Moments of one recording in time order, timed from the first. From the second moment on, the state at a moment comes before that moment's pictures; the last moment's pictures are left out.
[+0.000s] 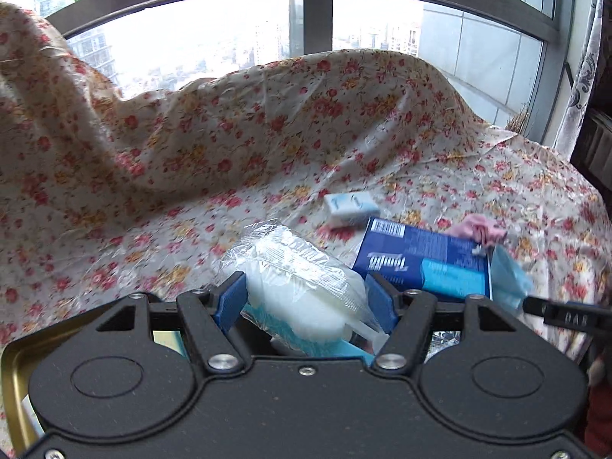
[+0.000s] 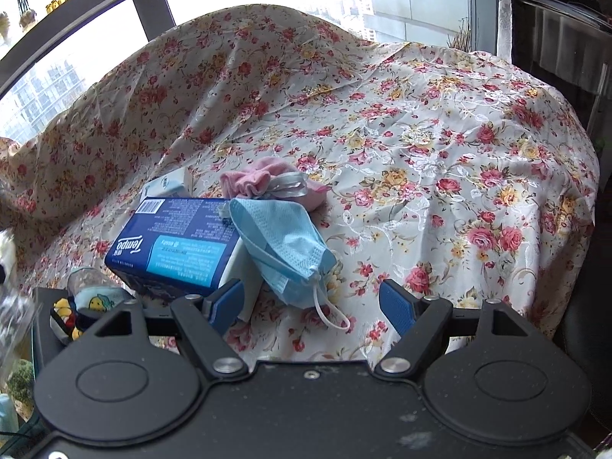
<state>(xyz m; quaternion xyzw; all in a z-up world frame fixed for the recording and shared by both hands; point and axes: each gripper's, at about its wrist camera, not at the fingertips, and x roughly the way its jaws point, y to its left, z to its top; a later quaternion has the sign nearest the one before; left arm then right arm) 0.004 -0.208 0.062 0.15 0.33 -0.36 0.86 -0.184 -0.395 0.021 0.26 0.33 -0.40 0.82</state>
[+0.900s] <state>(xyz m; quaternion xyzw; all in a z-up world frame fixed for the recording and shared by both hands) -0.038 -0.152 0.033 0.15 0.36 -0.35 0.85 -0.175 -0.400 0.009 0.21 0.35 -0.39 0.82</state>
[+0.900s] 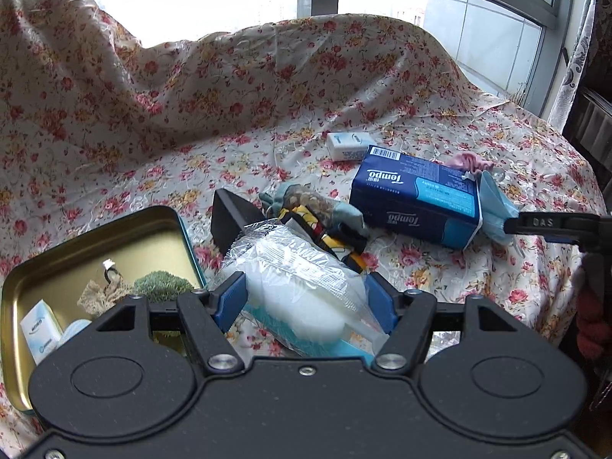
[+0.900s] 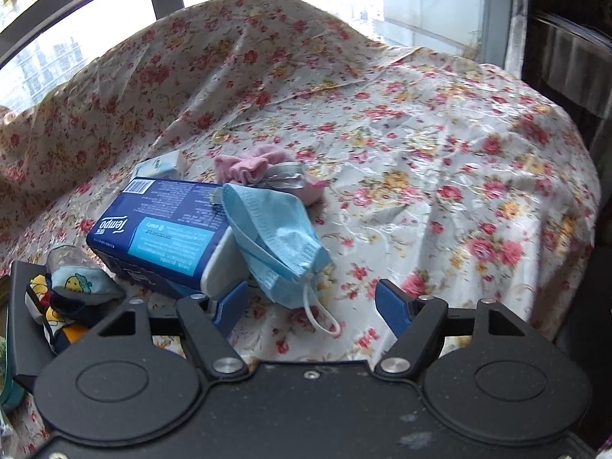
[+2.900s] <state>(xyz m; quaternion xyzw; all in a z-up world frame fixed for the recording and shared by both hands) -0.031 -0.147 0.035 0.14 0.37 -0.34 0.85 -0.159 -0.415 -0.009 0.22 0.36 -0.38 0.82</state>
